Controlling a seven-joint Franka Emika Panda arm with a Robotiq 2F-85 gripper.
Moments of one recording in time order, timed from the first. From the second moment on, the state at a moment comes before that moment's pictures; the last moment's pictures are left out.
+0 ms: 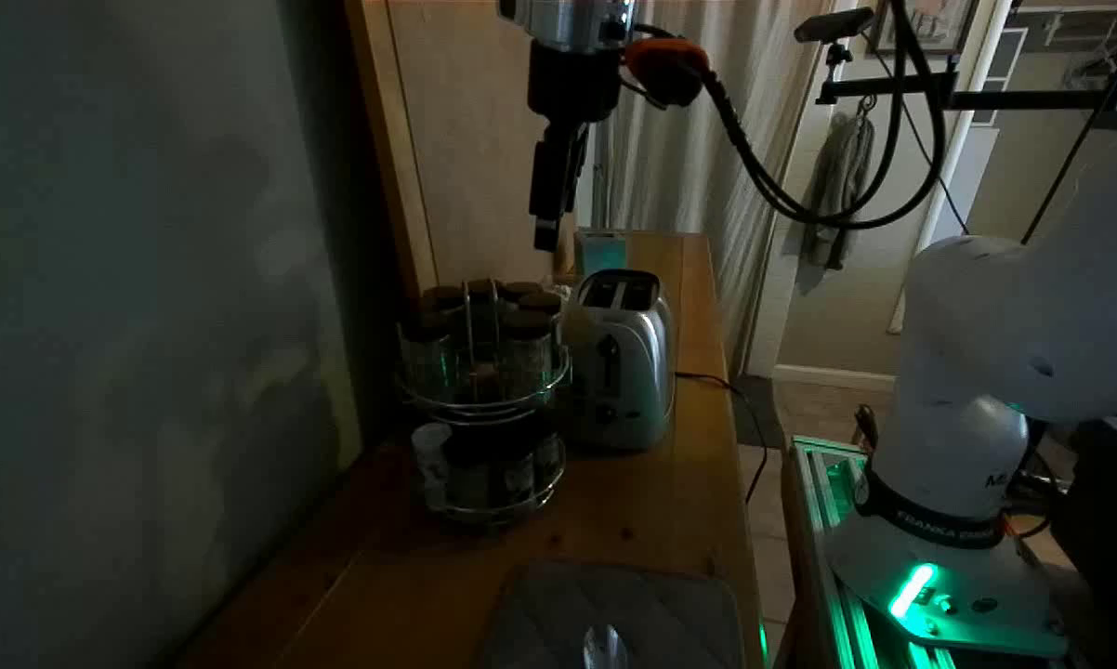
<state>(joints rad) 0.01 -0.59 0.16 -2.37 -0.16 1.95 0.09</state>
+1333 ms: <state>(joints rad) 0.09 -0.52 0.19 -2.34 0.03 1.89 0.22</state>
